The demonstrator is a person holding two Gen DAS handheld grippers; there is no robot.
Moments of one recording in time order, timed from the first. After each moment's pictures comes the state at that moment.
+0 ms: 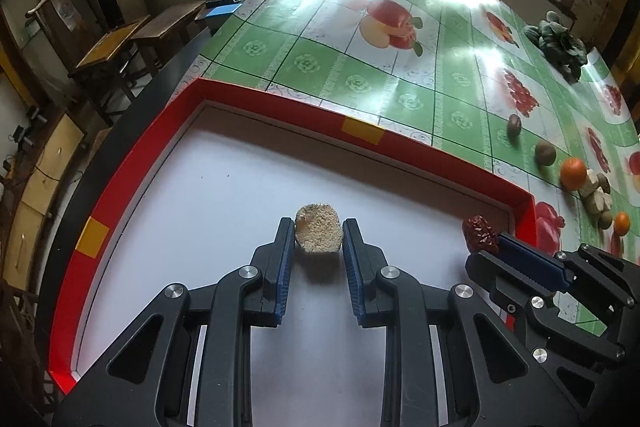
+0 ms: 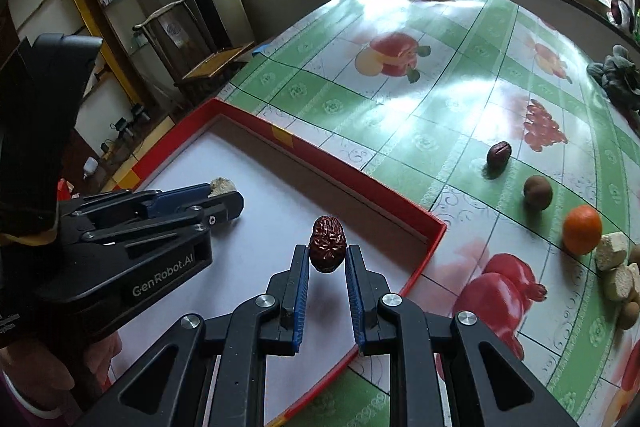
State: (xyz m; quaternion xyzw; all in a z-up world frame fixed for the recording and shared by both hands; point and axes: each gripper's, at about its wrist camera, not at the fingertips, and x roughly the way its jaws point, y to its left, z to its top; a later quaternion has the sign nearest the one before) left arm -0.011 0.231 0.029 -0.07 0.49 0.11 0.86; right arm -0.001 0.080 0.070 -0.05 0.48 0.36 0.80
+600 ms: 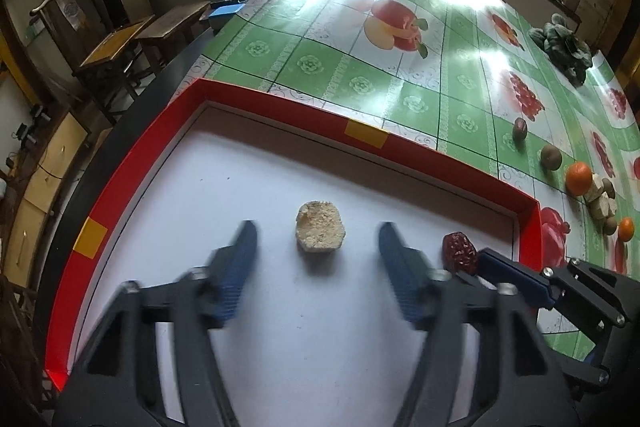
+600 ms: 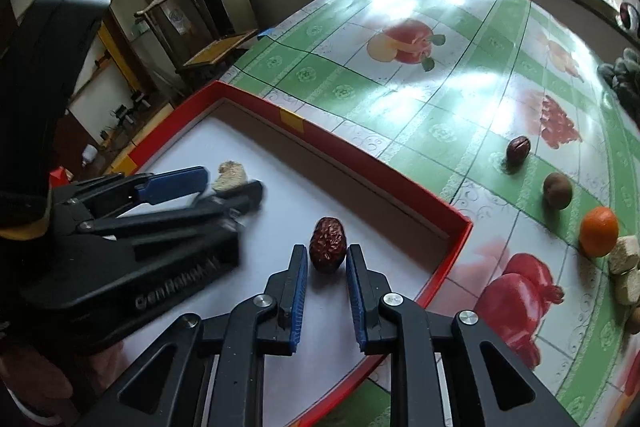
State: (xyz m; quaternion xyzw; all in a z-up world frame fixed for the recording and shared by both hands) left arm -0.010 0.232 0.028 -0.07 0.49 0.12 0.86; right arm -0.003 0.094 0.063 -0.06 0.49 0.36 0.79
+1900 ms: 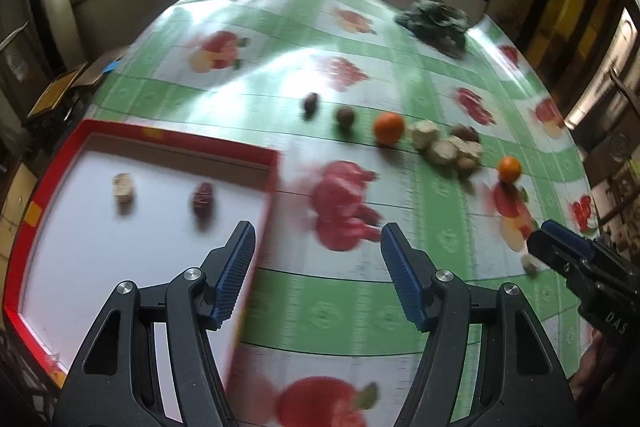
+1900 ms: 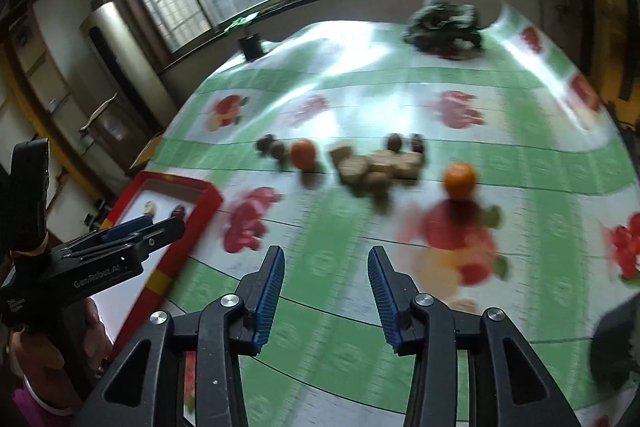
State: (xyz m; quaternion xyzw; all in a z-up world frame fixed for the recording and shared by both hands) left arm -0.056 0.066 0.072 -0.04 0.45 -0.02 0.89; right arm -0.055 -0.173 0.108 0.09 0.45 0.22 0.86
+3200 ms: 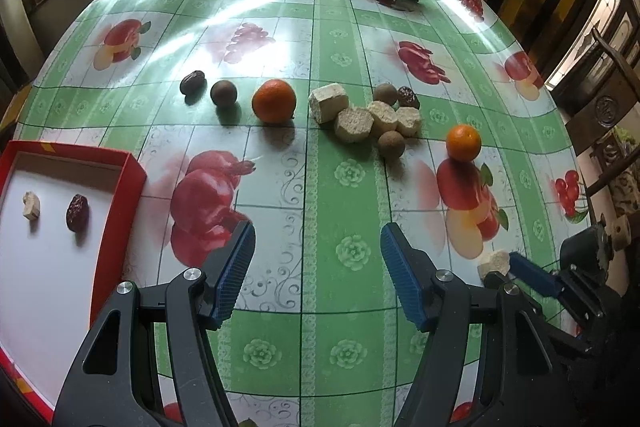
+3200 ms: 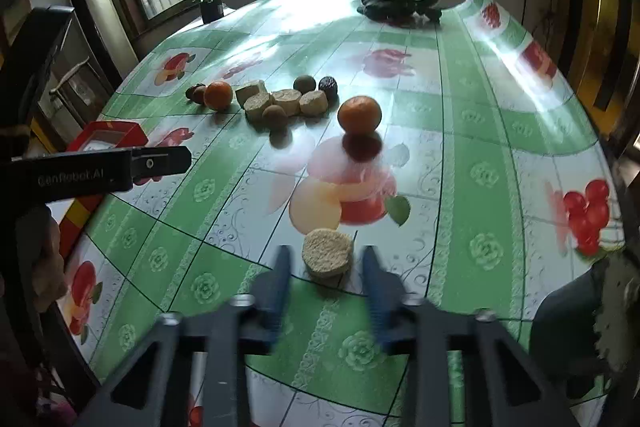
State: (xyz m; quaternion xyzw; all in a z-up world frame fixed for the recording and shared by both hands) left arm -0.015 -0.017 0.046 -0.02 0.50 -0.07 0.86; right arm -0.065 -0.226 0.056 0.01 0.47 0.18 0.86
